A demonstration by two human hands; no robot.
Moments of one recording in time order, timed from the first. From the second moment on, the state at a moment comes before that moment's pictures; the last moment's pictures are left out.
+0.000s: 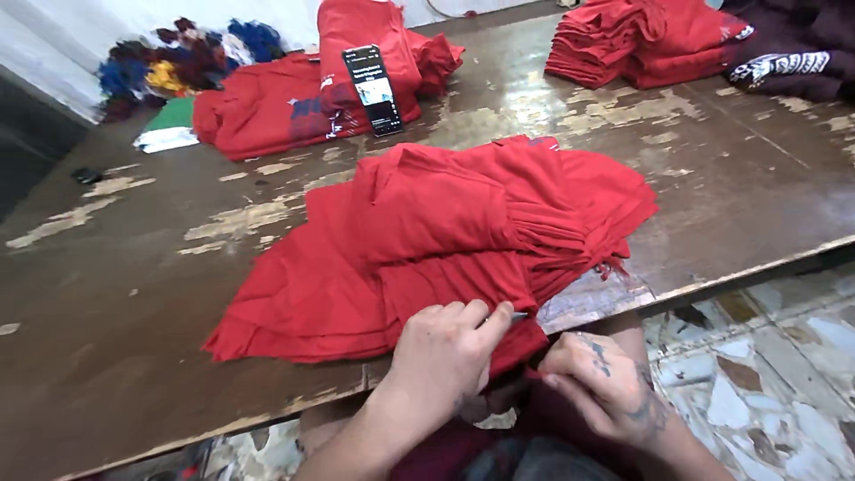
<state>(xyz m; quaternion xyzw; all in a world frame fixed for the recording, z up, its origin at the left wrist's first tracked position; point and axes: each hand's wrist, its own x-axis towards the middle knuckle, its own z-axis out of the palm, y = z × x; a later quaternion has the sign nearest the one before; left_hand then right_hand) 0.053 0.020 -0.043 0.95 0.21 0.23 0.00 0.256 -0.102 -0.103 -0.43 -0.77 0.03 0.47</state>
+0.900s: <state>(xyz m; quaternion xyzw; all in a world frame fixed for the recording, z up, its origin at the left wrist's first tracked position) -0.013 0.075 0.031 0.57 0.26 0.76 0.18 0.248 -0.101 -0.092 -0.36 -0.84 0.08 0.41</state>
